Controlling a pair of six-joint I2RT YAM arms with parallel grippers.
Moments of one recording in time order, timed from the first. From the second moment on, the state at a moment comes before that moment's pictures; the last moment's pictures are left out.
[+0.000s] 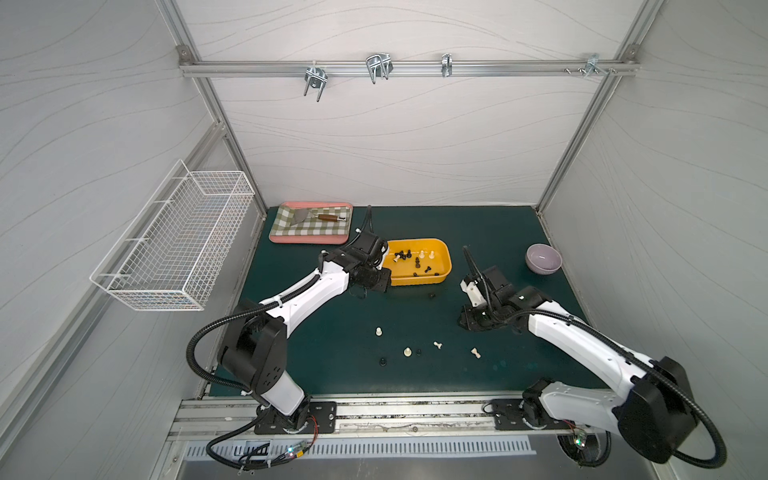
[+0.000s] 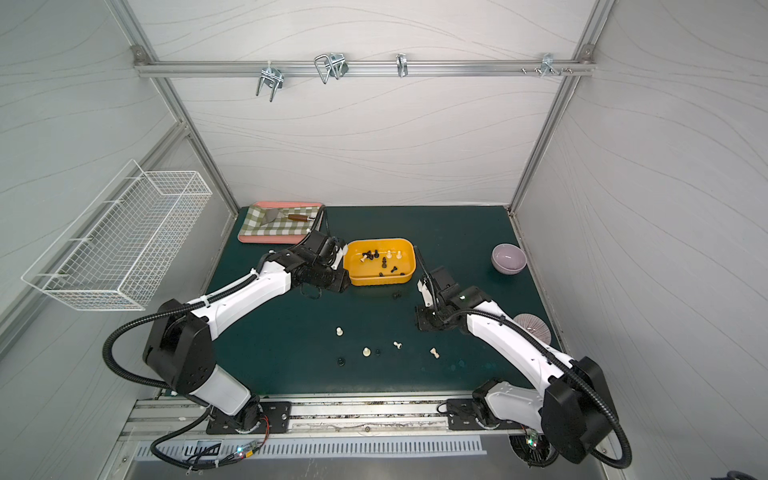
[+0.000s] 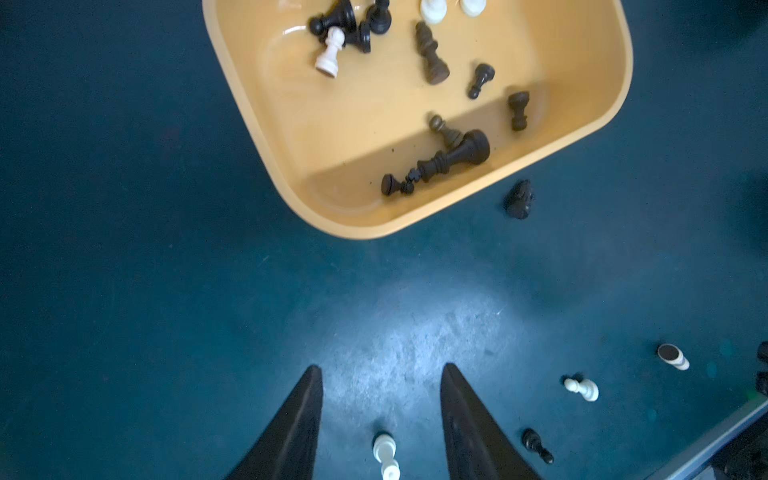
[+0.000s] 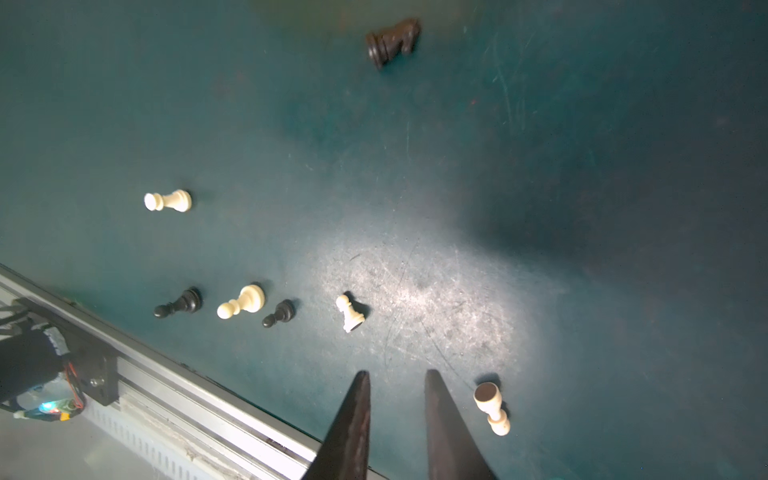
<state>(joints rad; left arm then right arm) -0.52 1.57 1.17 -0.68 0.11 -0.25 0.62 1.19 0.81 -0.78 -0.21 0.40</state>
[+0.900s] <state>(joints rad) -0.52 1.32 0.89 -0.64 0.05 -0.35 0.95 1.55 0.92 -0.75 -0.08 0.32</state>
